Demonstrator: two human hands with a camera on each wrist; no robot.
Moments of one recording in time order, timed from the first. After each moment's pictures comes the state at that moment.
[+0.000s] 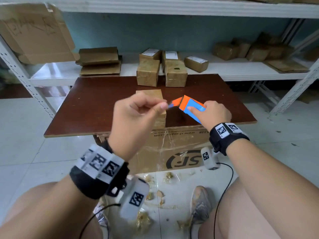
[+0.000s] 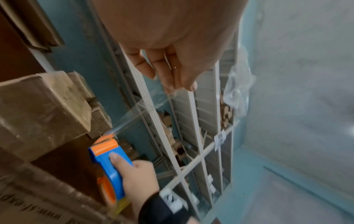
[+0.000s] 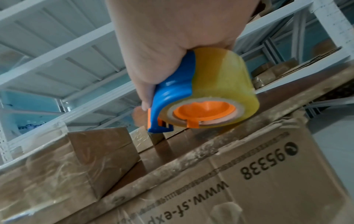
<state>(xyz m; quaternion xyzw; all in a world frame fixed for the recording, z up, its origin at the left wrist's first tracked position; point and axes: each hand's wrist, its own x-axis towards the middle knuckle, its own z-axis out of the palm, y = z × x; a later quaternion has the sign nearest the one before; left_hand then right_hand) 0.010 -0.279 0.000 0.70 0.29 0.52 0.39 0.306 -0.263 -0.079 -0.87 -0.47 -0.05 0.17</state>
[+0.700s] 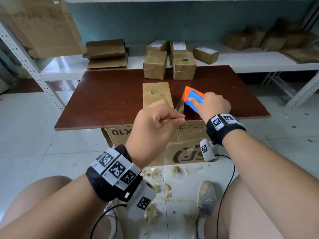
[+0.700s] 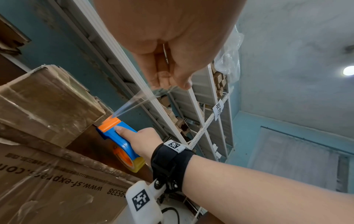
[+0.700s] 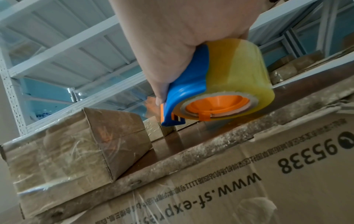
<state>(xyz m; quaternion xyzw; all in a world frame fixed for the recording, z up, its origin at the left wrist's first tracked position) 0.019 -0.295 -0.024 0.79 0.26 0.45 0.32 0.279 -0.240 -0.082 -0.87 -0.46 -0.06 0.15</state>
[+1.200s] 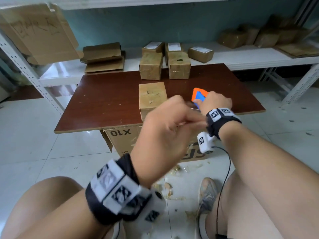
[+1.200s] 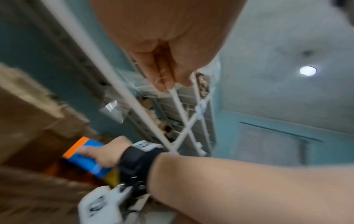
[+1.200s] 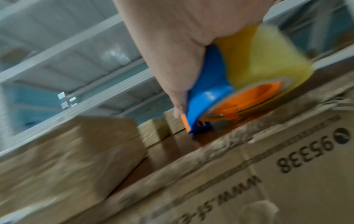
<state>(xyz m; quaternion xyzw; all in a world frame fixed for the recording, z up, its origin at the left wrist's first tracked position) 0.035 -0.344 0.003 0.80 0.18 0.50 0.28 0.297 -0.243 -0.070 -0.90 -0.42 -0.01 0.09</state>
